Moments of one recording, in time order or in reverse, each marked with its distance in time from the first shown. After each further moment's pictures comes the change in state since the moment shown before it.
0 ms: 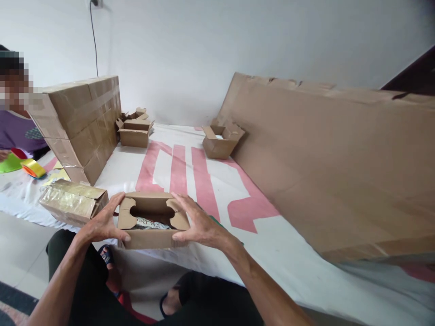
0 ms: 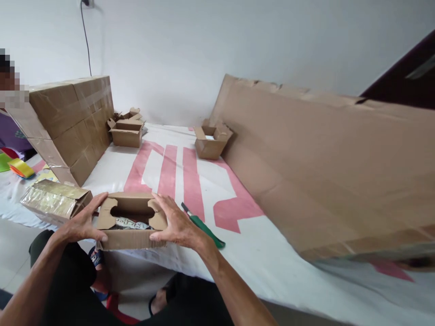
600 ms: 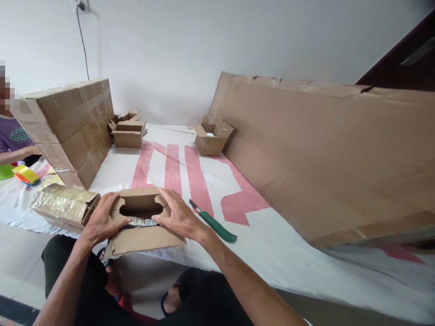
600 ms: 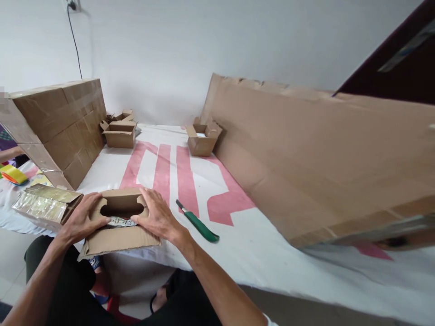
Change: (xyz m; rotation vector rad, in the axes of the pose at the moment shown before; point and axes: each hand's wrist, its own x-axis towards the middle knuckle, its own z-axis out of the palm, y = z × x) left_hand 0.013 0.017 0.015 0.251 0.286 -0.005; right_hand 0.031 -0.032 0.021 -0.073 0.181 -0.006
